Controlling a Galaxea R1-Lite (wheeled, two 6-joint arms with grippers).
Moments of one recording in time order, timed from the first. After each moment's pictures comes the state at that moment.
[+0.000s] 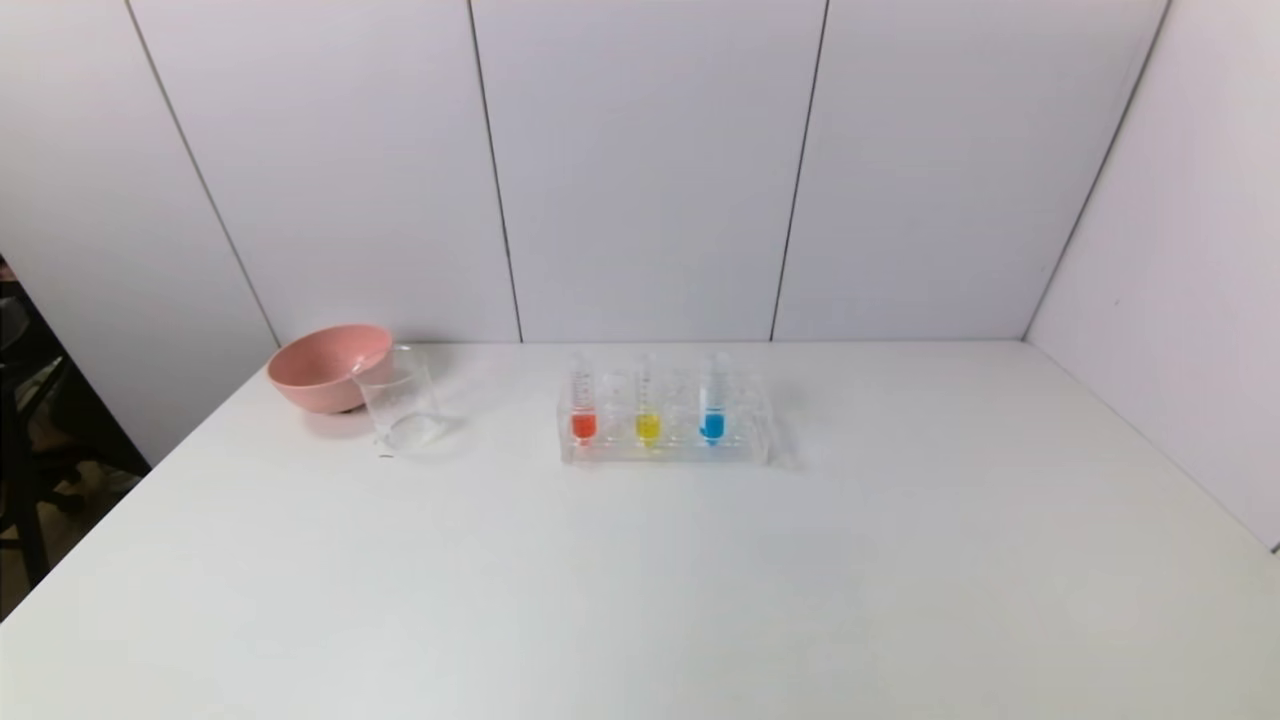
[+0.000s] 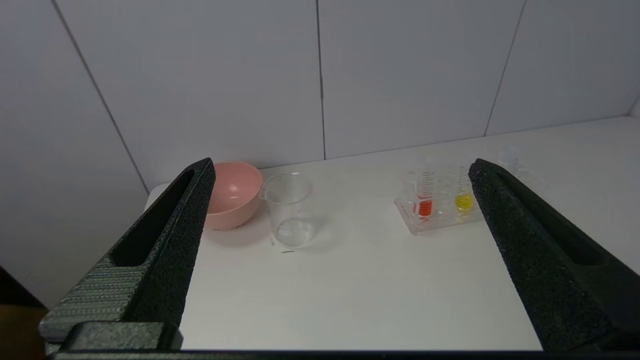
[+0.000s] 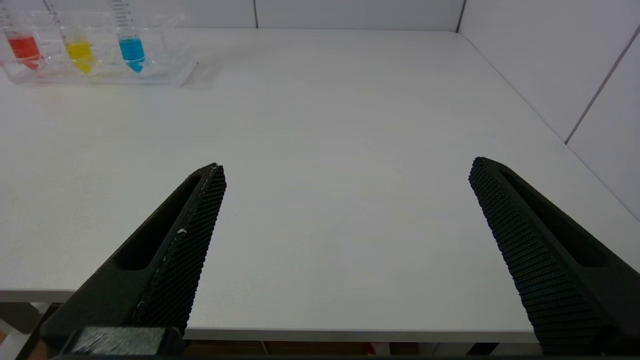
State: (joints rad) left arm 0.01 0.76 -0.77 -0.10 -0.21 0.01; right arm 0.00 0.00 0.00 0.01 0.00 0.00
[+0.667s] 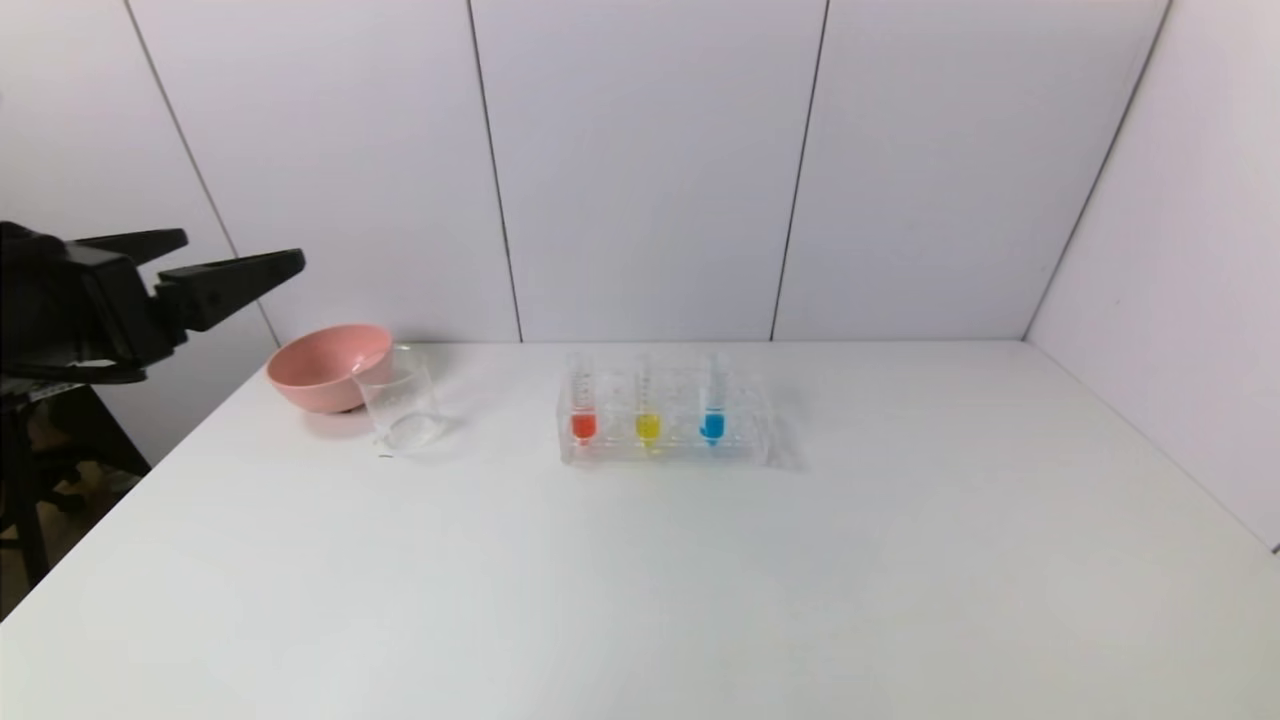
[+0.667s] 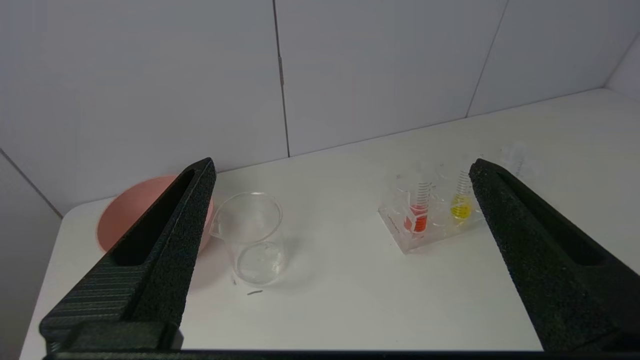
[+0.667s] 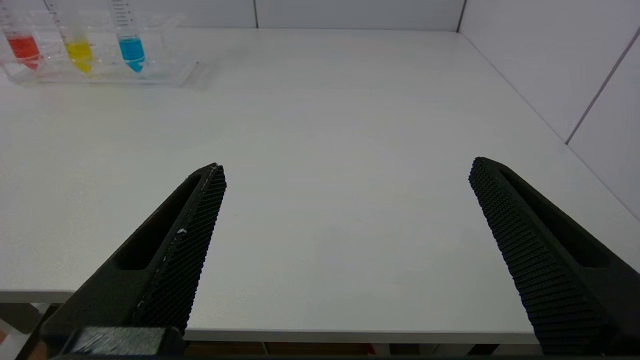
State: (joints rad) left arm -0.01 1.21 -0.80 -0.43 -0.34 0.00; right arm 0.00 0.00 0.00 0.01 0.00 0.00
